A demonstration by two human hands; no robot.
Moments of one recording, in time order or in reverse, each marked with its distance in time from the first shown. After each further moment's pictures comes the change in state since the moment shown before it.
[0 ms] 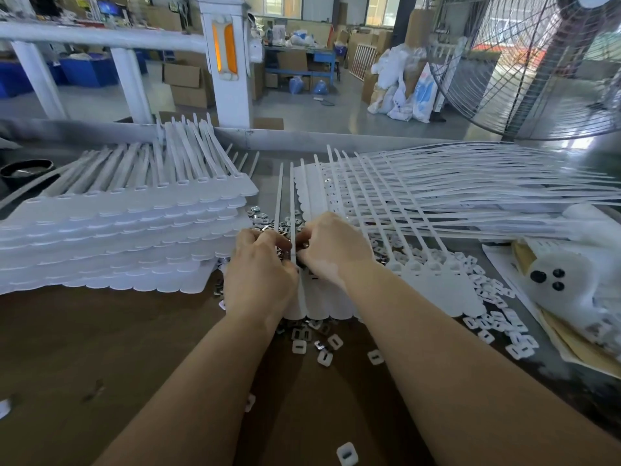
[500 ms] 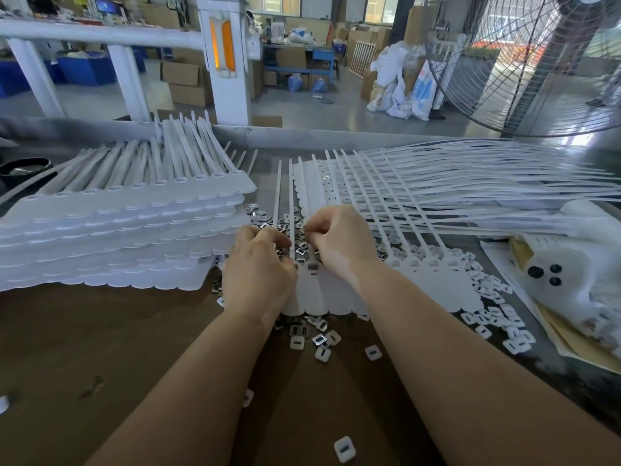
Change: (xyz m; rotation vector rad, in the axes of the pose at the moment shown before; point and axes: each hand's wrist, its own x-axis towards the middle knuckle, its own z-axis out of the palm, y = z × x) left_hand 0.000 0.001 -0.001 0.015 -0.009 -0.005; right_hand -0.005 0.008 -0.001 0.382 0.182 0.062
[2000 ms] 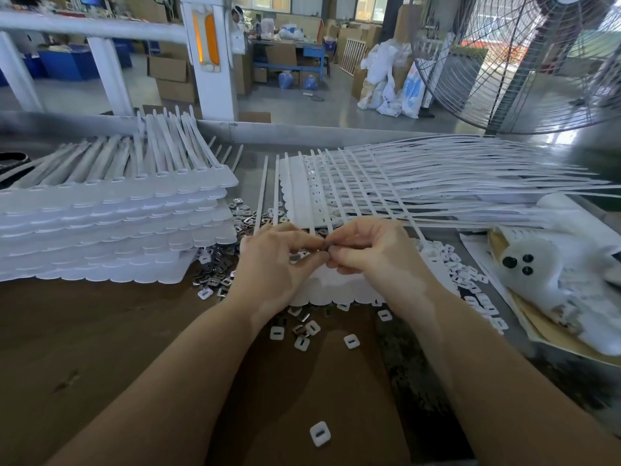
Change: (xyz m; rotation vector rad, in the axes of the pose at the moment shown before) left_hand -0.011 0.019 0.000 -0.221 -0.174 0.405; right_hand -0.047 0.034 -0.054 0.553 -0.143 0.017
